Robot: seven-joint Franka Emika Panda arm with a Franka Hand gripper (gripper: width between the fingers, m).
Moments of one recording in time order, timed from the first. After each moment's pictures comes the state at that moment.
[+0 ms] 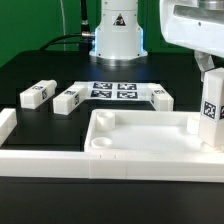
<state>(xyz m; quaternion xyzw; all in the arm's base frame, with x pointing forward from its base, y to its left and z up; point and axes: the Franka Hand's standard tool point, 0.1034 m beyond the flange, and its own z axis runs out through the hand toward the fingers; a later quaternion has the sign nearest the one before) 0.644 0.100 0.122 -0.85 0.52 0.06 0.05</state>
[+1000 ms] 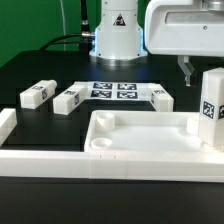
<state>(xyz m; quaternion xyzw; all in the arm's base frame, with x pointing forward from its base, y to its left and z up) 0.643 0.103 0.120 -0.98 0.20 0.04 0.05</state>
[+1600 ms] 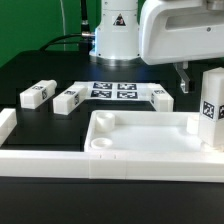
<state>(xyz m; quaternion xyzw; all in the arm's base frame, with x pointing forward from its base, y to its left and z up) 0.646 0.096 0.120 -1.00 -0.04 0.02 0.05</state>
